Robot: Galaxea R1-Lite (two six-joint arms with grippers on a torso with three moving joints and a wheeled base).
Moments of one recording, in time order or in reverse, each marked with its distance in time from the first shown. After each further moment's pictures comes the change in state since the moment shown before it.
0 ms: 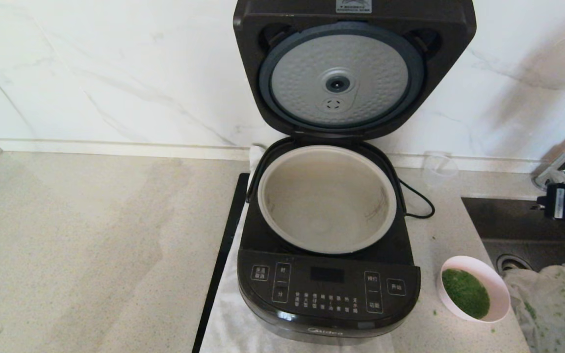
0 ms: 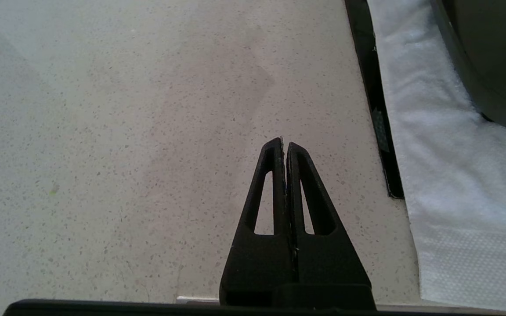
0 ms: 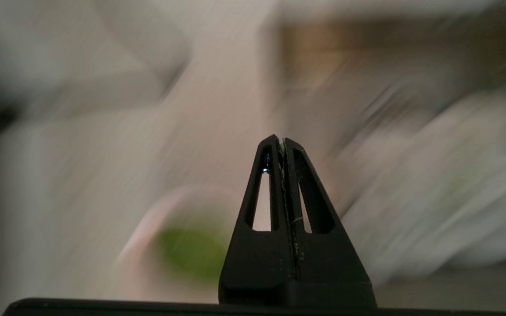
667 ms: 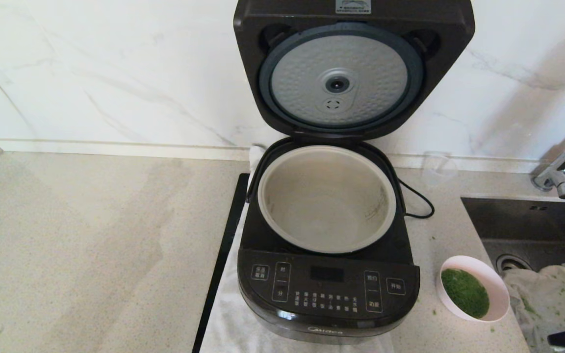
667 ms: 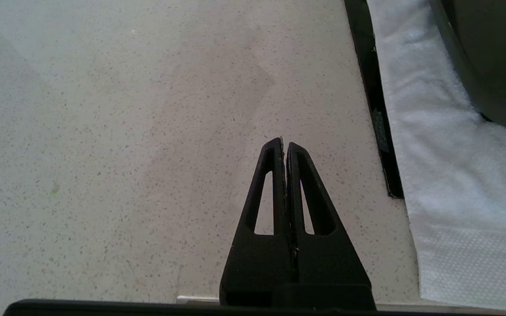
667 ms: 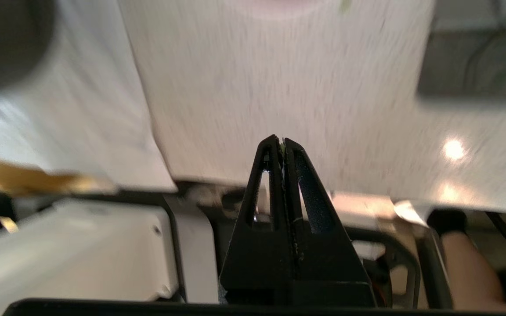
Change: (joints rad) left arm 0.000 0.000 0.000 0.000 0.000 0.000; right arm -0.022 -0.198 0.214 0.582 0.305 -0.010
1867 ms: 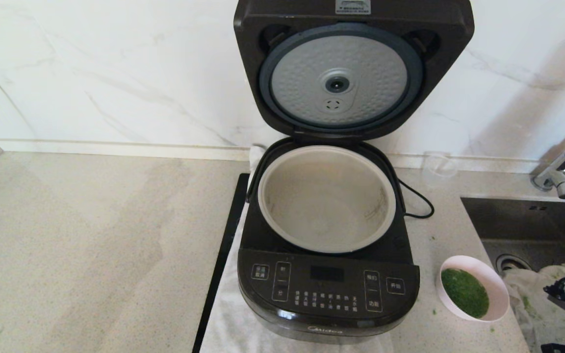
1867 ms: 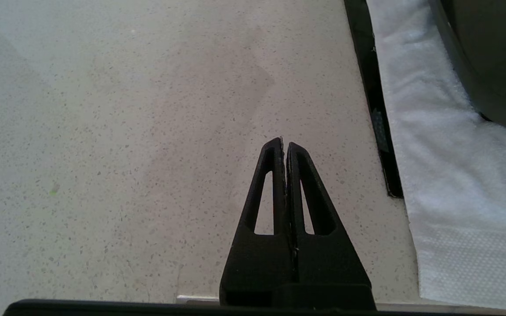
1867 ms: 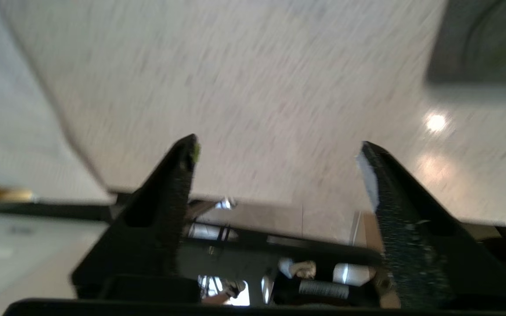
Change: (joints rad) left arm 0.000 0.000 0.000 0.000 0.000 0.000; right arm 0.029 0.160 0.290 -0.360 -0.086 -0.006
